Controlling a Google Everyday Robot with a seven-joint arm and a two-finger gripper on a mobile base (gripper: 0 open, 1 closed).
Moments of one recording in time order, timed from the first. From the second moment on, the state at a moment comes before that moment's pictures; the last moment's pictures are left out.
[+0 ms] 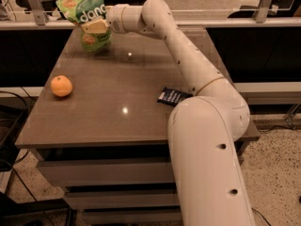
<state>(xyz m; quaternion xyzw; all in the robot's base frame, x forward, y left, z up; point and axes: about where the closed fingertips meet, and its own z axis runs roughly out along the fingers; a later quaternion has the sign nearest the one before) 0.866 0.183 0.927 -0.45 0.60 0.30 0.59</state>
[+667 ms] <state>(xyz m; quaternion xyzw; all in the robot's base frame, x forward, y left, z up) 0.810 0.184 0.951 -0.47 0.57 0.35 0.58</state>
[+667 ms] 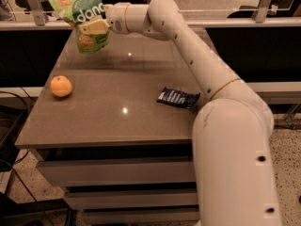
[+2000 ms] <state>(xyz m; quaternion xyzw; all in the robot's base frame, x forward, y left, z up) 0.693 0.167 0.924 -0.52 0.53 0.42 0.52</state>
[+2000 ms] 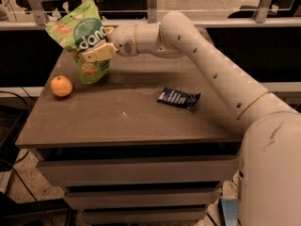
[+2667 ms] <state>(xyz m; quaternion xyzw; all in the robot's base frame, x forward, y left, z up) 0.668 0.180 0.914 -0.51 0.52 0.47 0.50</state>
